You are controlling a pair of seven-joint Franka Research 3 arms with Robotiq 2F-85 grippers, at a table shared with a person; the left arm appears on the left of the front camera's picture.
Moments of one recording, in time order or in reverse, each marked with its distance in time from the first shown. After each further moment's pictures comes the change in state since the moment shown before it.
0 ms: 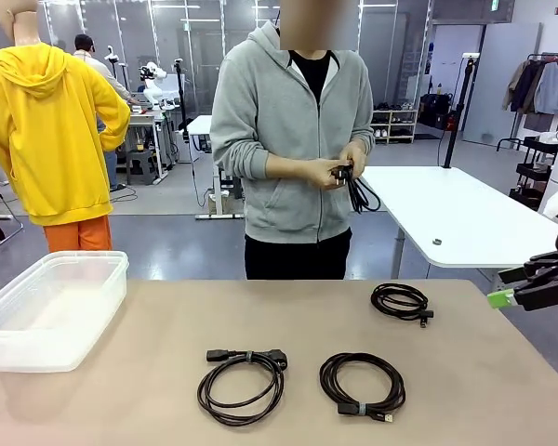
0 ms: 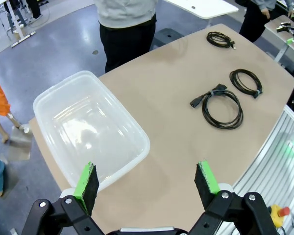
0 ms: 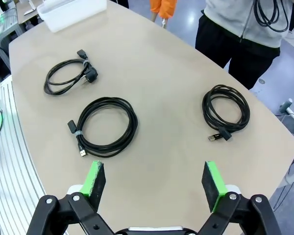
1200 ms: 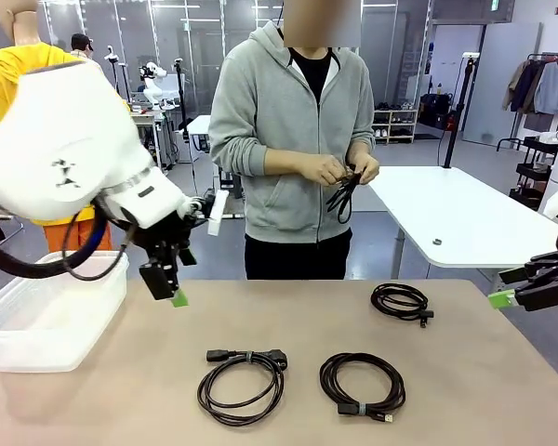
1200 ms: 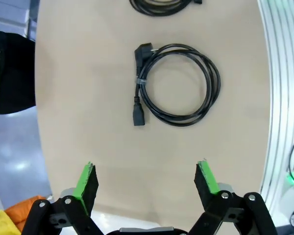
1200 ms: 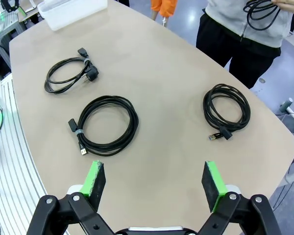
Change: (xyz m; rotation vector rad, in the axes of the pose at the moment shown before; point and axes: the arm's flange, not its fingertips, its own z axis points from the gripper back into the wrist) left arm 0.150 -0.219 -0.306 -0.285 0.529 -0.942; right arm 0.000 0.001 0.001 0.001 0.005 0.001
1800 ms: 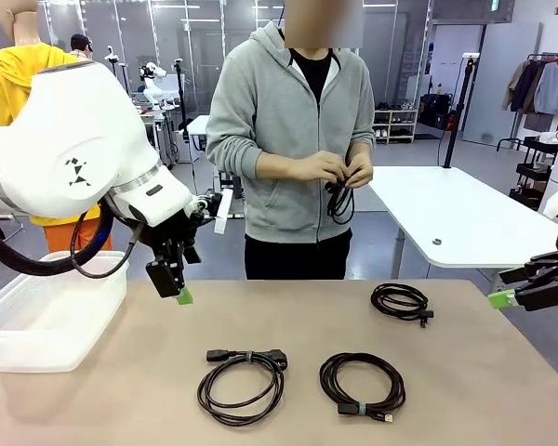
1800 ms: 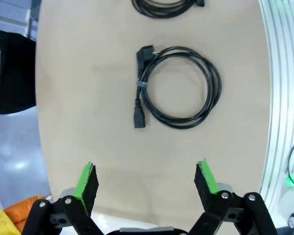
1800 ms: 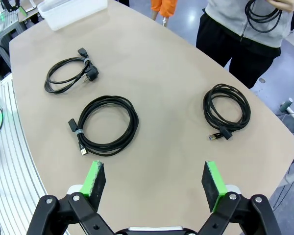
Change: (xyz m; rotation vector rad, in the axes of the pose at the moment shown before) left arm 0.007 -0.001 -0.004 -0.006 -0.001 0.006; right arm 0.000 0.000 0.000 0.000 0.000 0.000
